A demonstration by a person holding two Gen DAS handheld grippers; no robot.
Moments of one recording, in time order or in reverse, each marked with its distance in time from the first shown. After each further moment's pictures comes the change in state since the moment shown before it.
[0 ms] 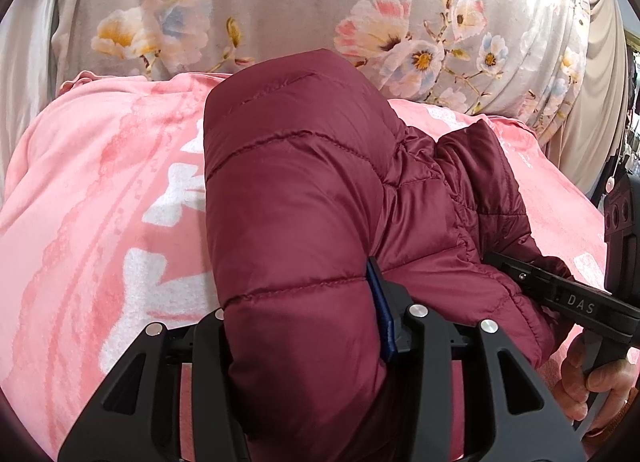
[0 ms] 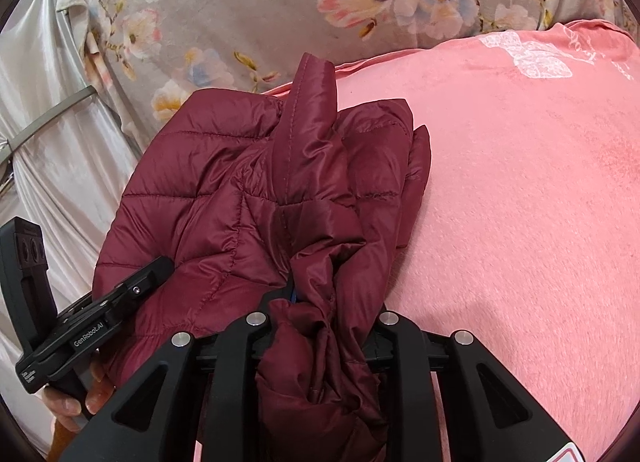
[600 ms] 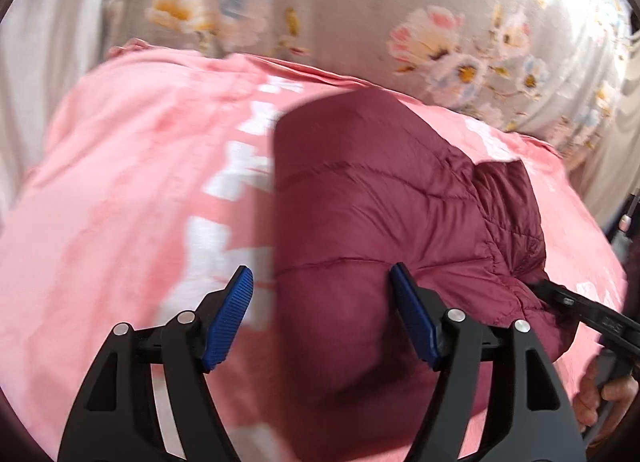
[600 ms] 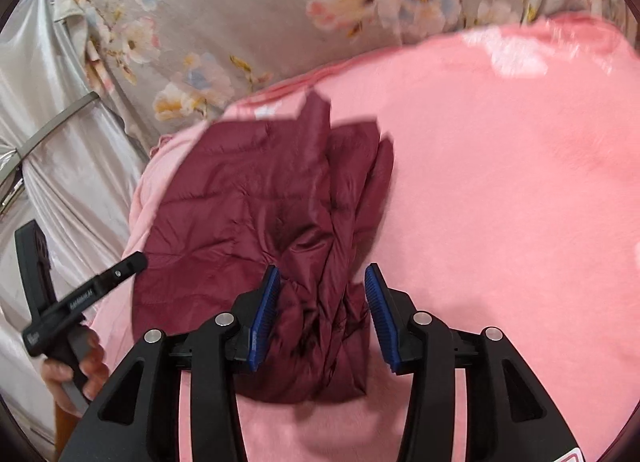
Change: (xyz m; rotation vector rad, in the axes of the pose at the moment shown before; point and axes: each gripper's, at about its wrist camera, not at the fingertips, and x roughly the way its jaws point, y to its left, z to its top) left arm -0.045 0.032 0.005 -0.140 0.044 0.132; right arm -0.071 -0.003 0.012 -0.004 -0.001 -0.044
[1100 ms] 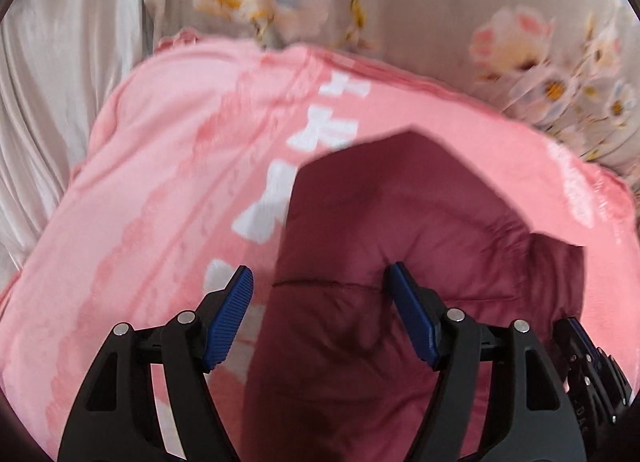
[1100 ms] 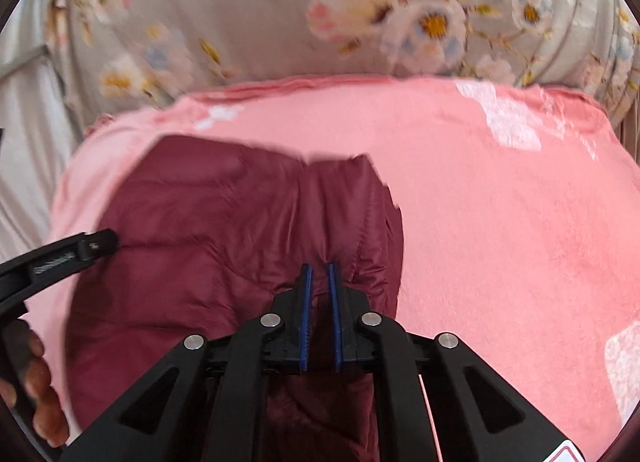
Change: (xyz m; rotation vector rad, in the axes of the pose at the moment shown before) left arm 0.065 -0.025 0.066 -0.135 0.121 0.262; right arm 0.095 0.038 0.044 -0.102 0.049 -0.269
